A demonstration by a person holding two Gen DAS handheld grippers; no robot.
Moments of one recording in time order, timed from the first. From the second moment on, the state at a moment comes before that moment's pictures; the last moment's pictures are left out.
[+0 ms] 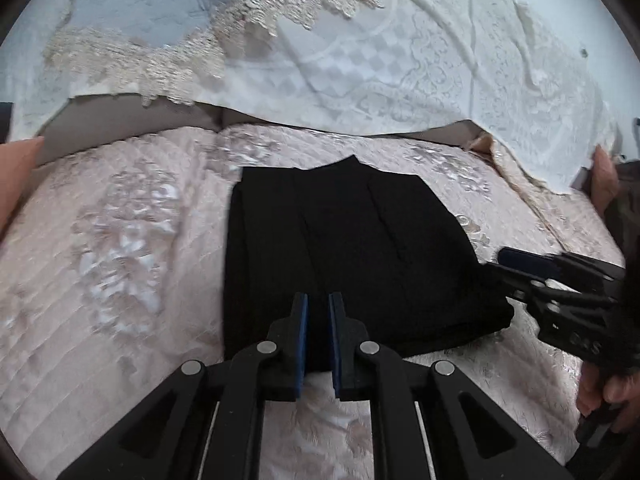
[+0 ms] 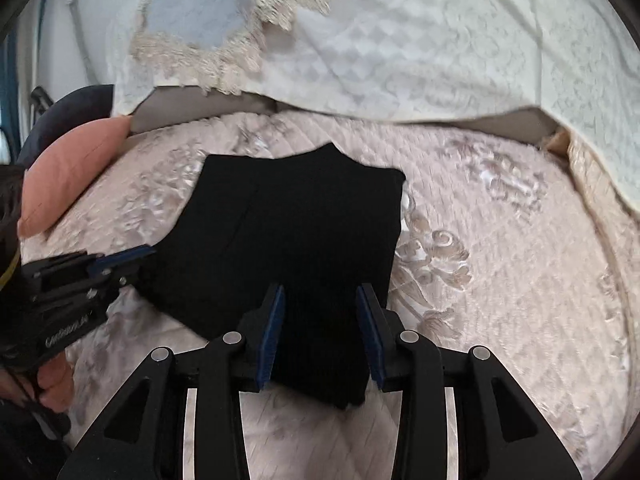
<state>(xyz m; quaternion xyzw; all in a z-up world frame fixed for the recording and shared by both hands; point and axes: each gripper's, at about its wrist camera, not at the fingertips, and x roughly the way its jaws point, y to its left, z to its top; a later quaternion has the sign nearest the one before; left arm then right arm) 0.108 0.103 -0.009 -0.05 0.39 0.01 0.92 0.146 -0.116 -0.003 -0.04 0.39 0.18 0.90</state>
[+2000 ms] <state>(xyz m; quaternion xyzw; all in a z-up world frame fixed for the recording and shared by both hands) 0.042 0.068 -0.054 -0.03 0.43 0.07 0.90 0.066 -0.089 -0.050 -0.08 0.42 0.16 0.89</state>
